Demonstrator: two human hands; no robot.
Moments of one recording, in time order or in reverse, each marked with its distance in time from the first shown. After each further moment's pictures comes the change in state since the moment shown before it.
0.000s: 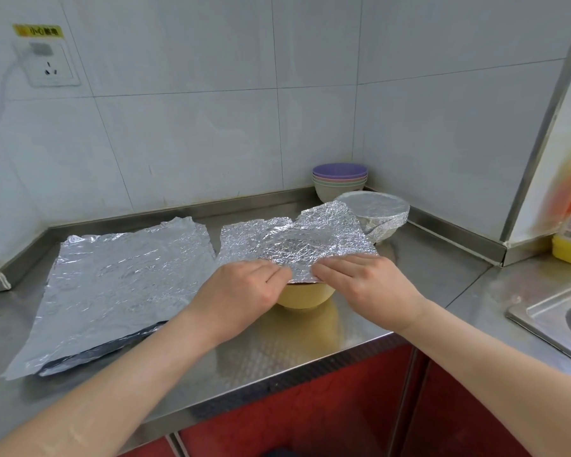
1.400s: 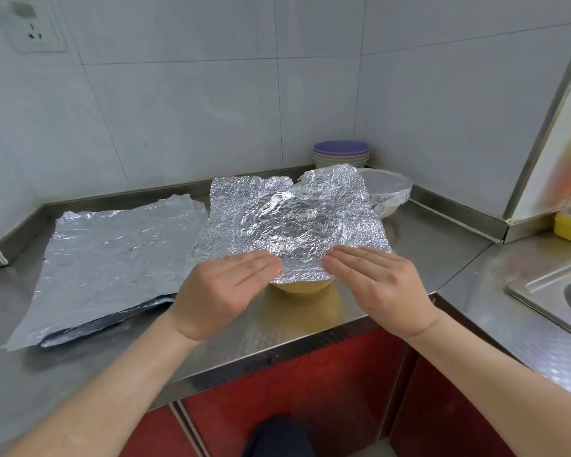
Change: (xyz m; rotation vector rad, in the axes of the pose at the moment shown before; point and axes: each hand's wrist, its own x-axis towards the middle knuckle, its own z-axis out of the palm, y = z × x) left_hand -0.037 0.006 0.008 -0.119 0.367 0.054; right_hand -0.034 -0.021 0.006 -0.033 0.264 0.034
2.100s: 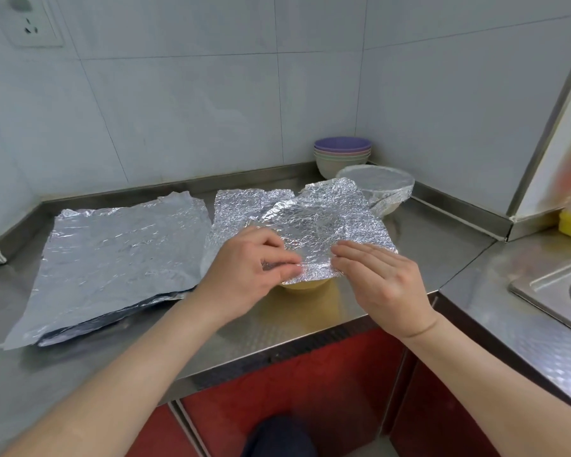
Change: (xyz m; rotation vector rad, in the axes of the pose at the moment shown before) left_hand 0.040 0.014 0.001 -0.509 -0.204 -0.666; right_hand -0.001 -0.004 0.005 0.034 0.089 0.115
